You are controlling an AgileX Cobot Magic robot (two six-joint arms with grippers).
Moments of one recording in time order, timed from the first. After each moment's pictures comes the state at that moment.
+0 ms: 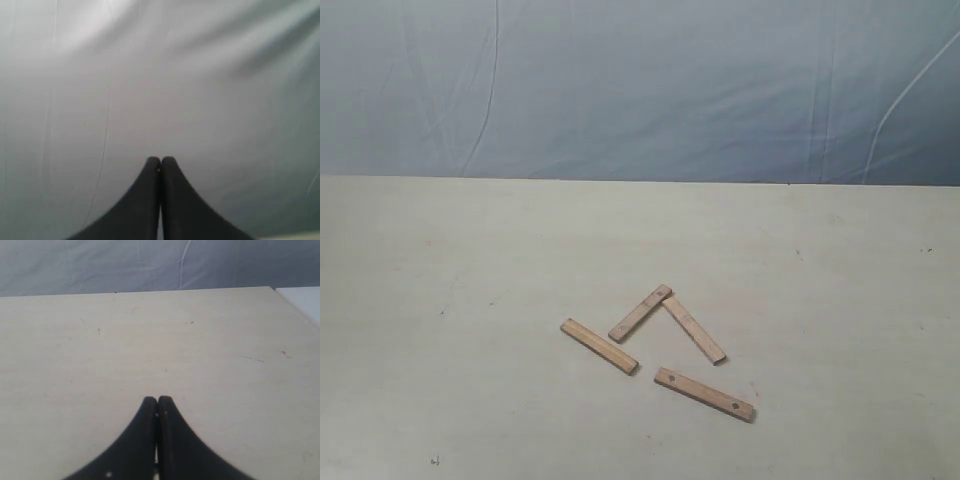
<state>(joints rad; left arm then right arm) 0.02 0.81 -0.81 1.27 -0.29 -1.37 -0.01 0.00 0.00 -0.10 0.37 0.12</state>
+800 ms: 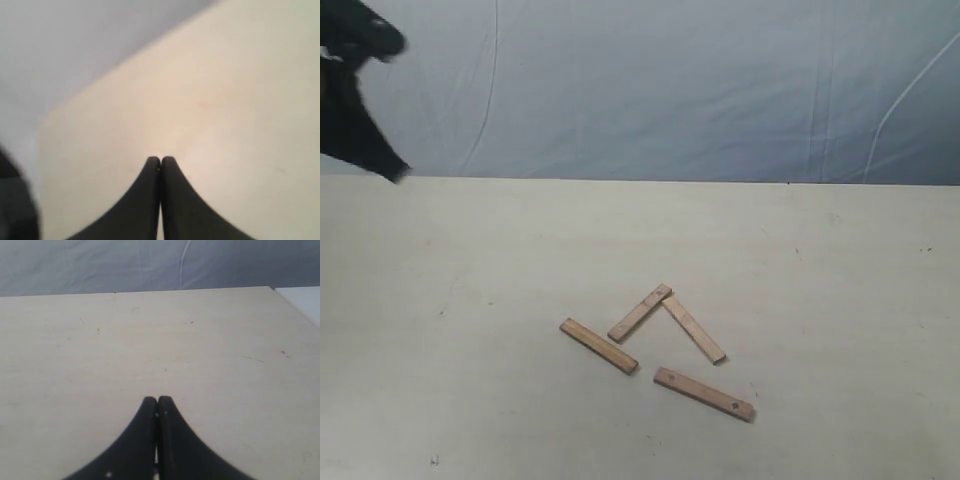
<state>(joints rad) -0.26 1.56 -1.30 0.49 0.74 0.10 -0.01 0.00 0.00 -0.10 0.37 0.12</state>
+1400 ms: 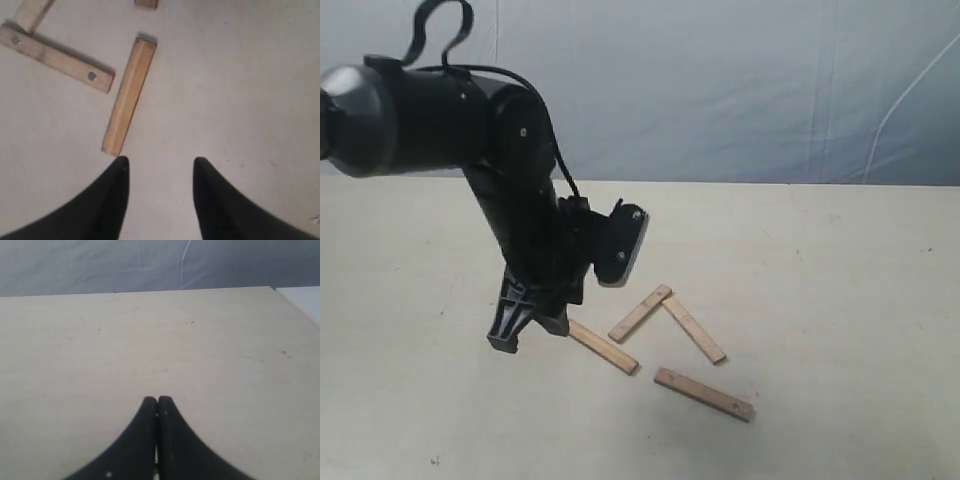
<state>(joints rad) -0.59 1.87 -1.40 -0.07 0.98 1.34 -0.01 0.00 0.00 -0.10 0.37 0.12</state>
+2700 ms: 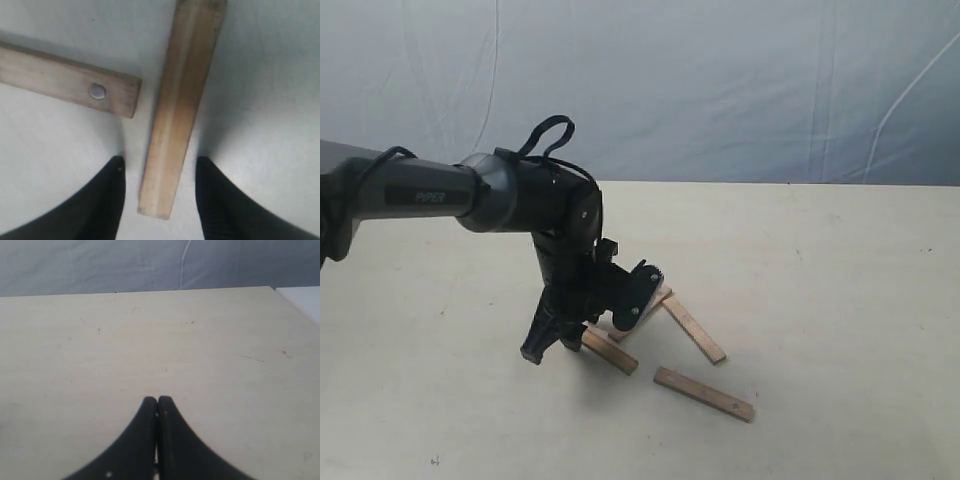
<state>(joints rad) -0.59 2.19 -1.53 0.07 0.82 1.42 -0.01 0.00 0.00 -0.10 0.37 0.12</state>
